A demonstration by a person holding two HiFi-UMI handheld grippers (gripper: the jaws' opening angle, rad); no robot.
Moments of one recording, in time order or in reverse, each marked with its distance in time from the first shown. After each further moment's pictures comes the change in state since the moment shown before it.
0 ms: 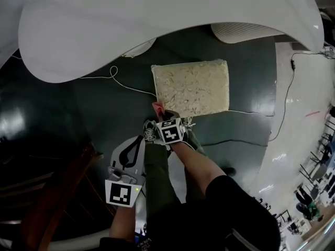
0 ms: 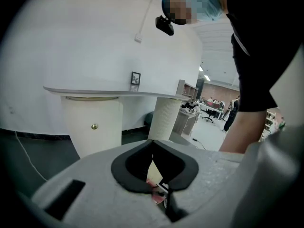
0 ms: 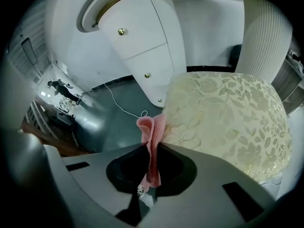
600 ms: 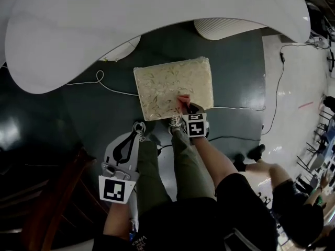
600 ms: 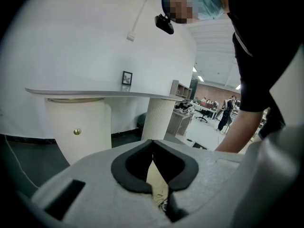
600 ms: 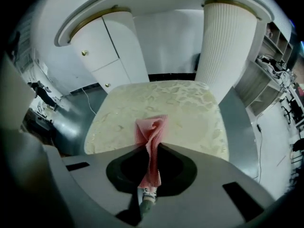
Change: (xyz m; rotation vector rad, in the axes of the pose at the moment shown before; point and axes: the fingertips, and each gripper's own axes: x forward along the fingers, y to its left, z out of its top) left arm 0.040 -0.029 0.016 0.025 -0.011 -0.064; right arm -0.078 -0.180 -0.024 0.083 -0.043 -0.236
